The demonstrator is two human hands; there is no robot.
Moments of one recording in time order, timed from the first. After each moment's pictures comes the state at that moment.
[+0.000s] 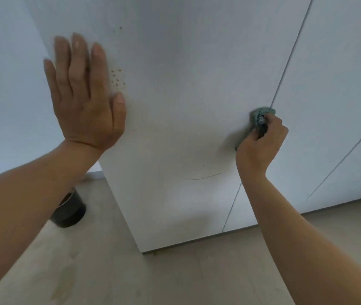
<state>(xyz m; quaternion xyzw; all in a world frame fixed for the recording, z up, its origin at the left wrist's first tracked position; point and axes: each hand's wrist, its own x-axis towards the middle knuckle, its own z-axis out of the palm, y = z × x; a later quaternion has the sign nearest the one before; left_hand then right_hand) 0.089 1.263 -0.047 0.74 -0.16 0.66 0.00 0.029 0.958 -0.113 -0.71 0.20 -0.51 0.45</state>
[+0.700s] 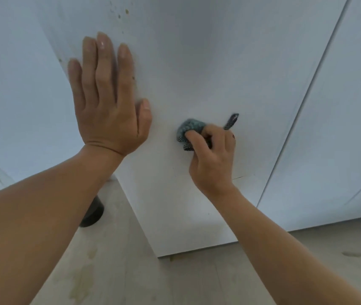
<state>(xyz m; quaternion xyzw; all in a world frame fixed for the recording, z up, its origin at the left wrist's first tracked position) 0.084 1.246 -0.048 0.76 -0.15 0.63 -0.04 0.057 1.055 -0.153 -0.75 -0.13 -0.60 0.24</state>
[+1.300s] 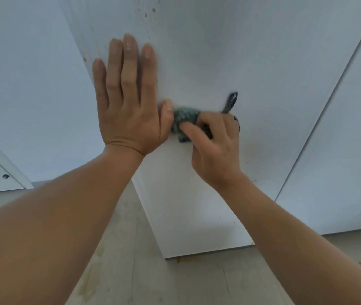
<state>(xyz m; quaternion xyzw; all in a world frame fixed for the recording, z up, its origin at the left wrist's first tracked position) 0.085 1.242 -0.052 0.76 -0.12 0.63 -0.06 0.062 1.071 -0.116 -0.74 -0.22 -0.61 0.18</state>
